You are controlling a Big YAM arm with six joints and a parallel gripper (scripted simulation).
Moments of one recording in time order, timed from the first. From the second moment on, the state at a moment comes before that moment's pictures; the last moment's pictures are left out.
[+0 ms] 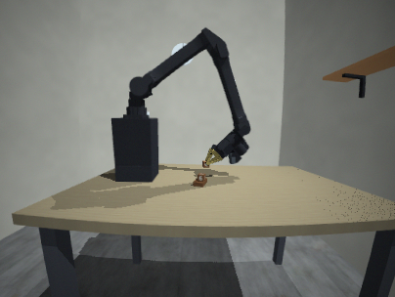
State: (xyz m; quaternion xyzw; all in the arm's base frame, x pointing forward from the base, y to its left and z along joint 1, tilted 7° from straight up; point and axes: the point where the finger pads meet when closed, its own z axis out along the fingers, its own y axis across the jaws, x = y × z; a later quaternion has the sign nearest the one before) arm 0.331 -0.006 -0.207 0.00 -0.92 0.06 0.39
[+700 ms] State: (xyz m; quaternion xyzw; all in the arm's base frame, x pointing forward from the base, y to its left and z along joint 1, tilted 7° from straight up) arm 0.329 -0.010 -0.242 0.00 -0.92 0.07 0.39
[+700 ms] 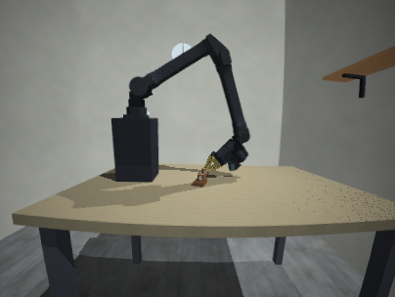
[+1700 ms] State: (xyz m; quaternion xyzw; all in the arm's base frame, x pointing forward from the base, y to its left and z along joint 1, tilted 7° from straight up) arm 0.330 -0.012 -0.254 0.00 -0.92 0.07 0.39
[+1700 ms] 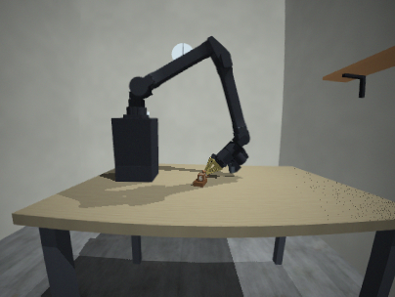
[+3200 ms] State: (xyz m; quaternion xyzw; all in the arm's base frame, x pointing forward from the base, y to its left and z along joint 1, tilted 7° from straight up) arm 0.329 -0.012 -0.256 0.00 -0.92 0.07 0.39
